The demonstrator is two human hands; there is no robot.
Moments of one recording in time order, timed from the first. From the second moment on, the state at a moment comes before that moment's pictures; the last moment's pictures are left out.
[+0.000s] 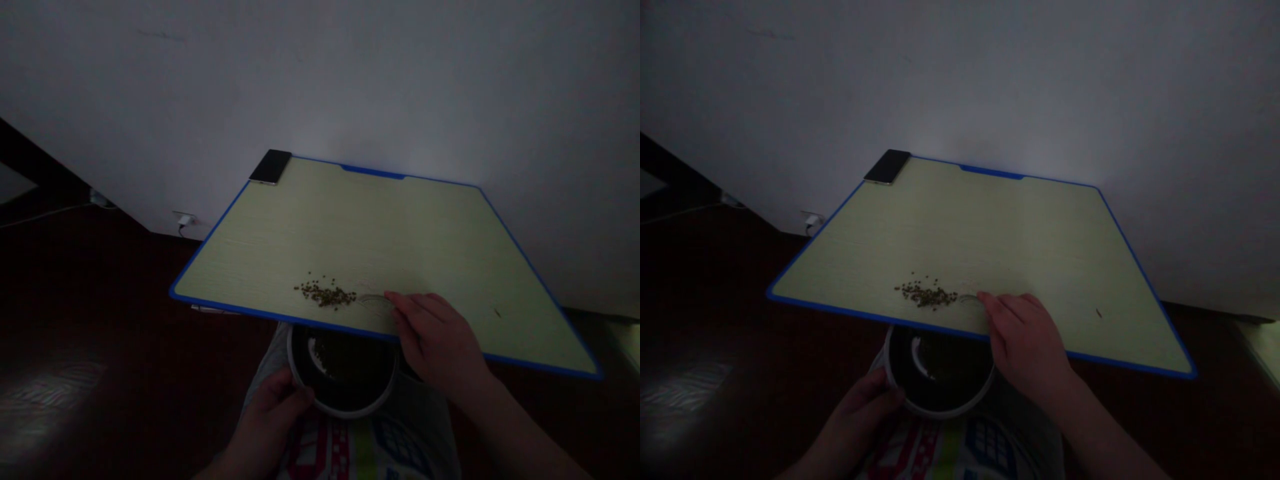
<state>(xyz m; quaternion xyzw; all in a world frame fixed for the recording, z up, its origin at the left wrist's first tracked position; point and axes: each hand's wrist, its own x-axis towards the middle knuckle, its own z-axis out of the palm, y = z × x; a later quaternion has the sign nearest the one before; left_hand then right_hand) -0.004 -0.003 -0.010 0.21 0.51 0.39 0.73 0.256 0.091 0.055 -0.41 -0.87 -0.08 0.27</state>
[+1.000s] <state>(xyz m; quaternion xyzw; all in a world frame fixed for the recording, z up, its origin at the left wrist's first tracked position) -0.003 -0.008 -0.011 0.21 0.52 0.39 0.73 0.263 0.113 0.061 -0.44 -0.86 -0.05 0.26</state>
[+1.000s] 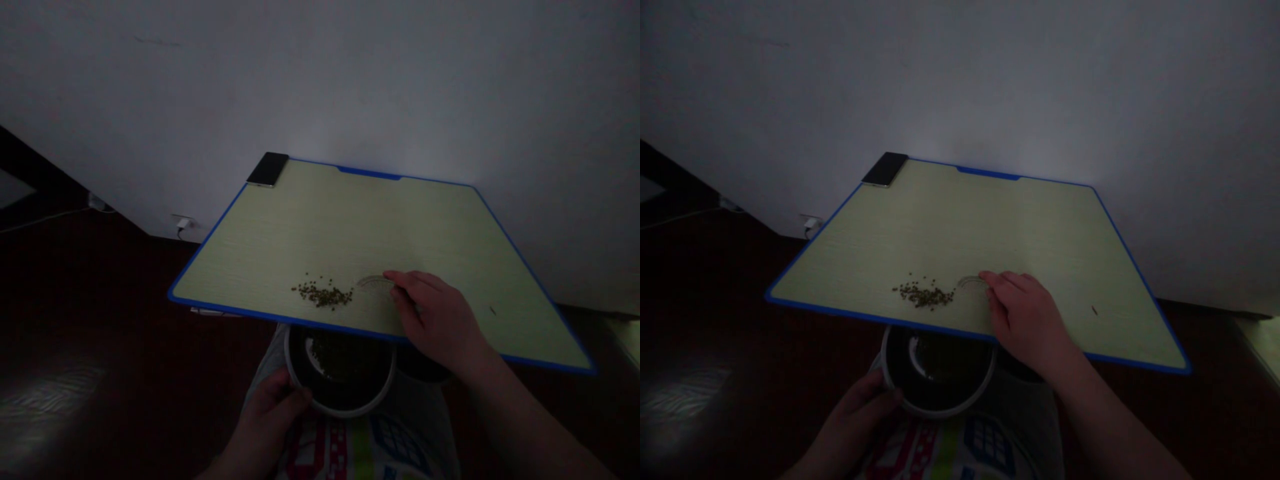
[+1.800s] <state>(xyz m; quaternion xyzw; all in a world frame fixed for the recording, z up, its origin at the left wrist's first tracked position) -0.005 -0.012 -0.015 0.21 0.50 0.40 0.74 0.268 0.130 0.063 -0.43 -0.87 0.09 0.22</state>
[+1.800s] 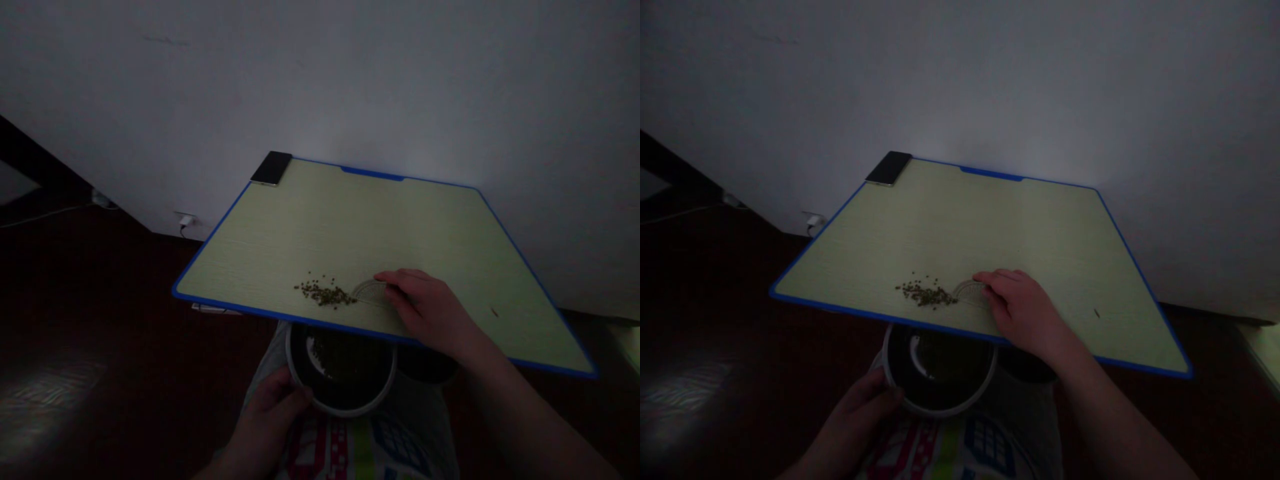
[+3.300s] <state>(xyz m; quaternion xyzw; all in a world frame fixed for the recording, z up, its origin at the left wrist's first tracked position) -0.005 -0.006 -0.001 0.21 0.51 0.39 0.73 0.263 0.106 0.063 -0.43 -0.87 0.02 0.24</state>
